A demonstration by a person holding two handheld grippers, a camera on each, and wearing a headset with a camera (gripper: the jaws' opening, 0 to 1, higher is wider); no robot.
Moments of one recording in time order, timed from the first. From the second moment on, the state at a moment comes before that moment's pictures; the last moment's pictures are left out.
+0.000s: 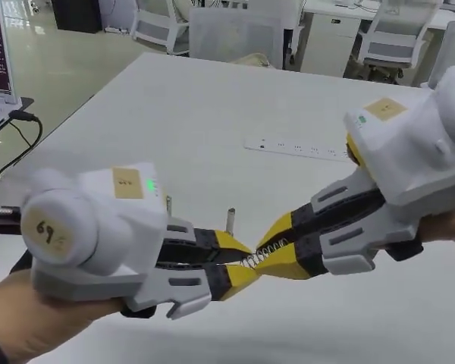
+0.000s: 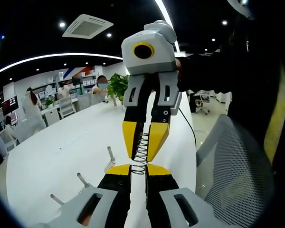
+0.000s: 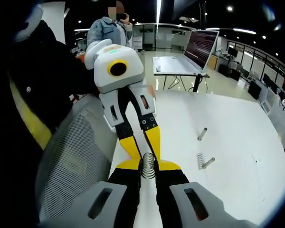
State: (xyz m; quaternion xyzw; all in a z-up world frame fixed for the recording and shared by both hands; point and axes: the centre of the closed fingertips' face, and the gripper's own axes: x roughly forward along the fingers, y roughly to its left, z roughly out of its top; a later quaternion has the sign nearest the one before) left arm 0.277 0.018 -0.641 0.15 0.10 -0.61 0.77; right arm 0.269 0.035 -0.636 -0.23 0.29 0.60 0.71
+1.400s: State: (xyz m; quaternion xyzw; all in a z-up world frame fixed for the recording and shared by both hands) left arm 0.295 0.035 -0.652 0.13 0.14 -0.57 0.80; right arm 0.285 0.053 -0.641 -0.36 0.33 0.60 0.64
